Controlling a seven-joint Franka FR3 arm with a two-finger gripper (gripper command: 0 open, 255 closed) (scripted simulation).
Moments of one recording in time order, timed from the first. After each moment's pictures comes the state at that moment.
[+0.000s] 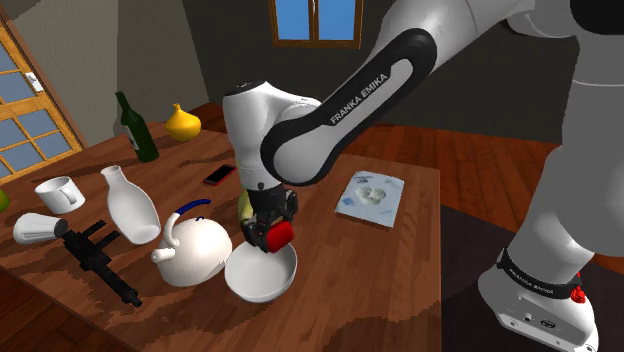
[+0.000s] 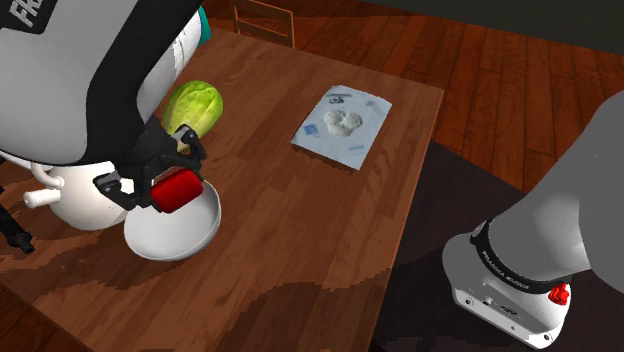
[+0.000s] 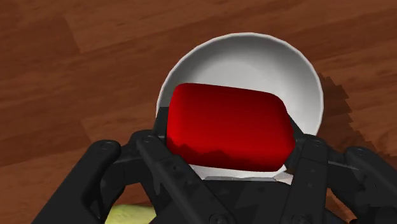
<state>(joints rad) 0.19 0.25 0.42 -2.04 -0.08 2.22 0.63</state>
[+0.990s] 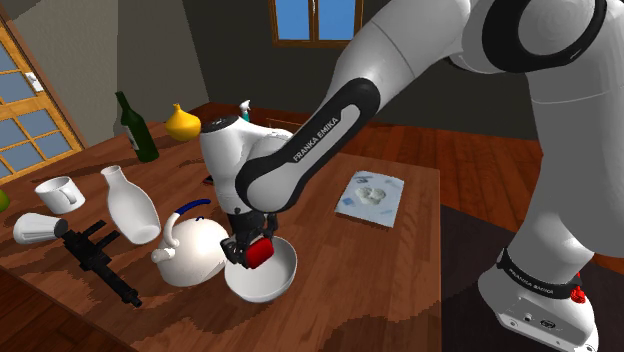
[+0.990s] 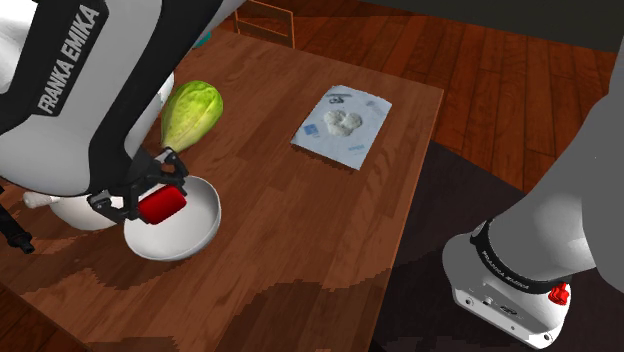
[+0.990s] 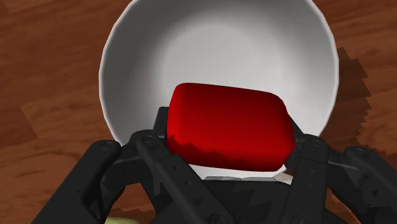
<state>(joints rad) 0.25 0.50 0.37 -1.84 -0.18 2.26 0.70</state>
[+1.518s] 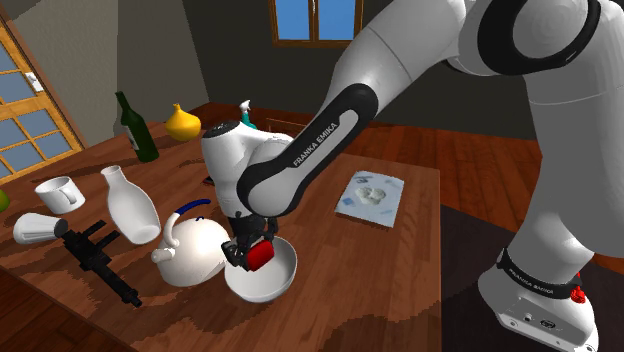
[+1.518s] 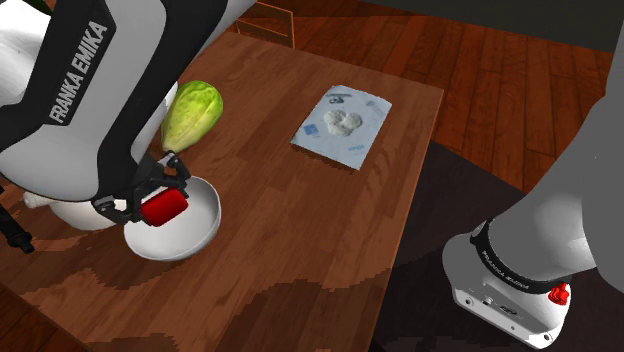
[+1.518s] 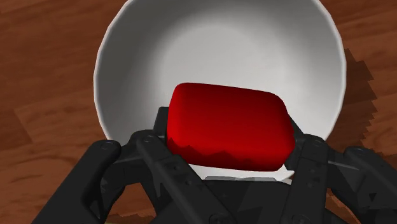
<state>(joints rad) 0.26 0.52 0.37 -1.84 -0.19 2.27 0.70</state>
